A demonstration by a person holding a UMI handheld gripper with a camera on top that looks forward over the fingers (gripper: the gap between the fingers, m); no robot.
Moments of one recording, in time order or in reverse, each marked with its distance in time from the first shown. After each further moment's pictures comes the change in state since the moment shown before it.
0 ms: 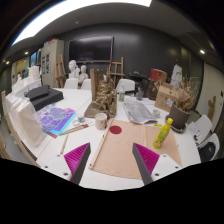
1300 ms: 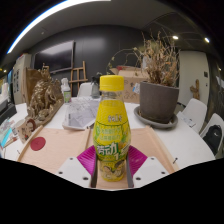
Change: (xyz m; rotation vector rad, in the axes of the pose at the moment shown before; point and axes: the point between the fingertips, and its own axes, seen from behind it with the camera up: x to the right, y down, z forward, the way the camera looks) arm 0.328 0.067 0.324 0.131 0.241 0.190
